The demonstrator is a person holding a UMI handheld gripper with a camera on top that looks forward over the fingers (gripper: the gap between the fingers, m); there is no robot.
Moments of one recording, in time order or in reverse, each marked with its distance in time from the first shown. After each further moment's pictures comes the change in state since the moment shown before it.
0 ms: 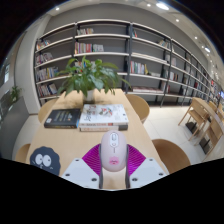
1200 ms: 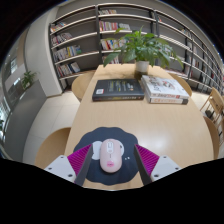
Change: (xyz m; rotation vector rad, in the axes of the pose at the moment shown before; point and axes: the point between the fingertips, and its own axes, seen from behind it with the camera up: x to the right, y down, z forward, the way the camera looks) arm -0.313 0.107 0.017 -0.220 -0.185 -0.015
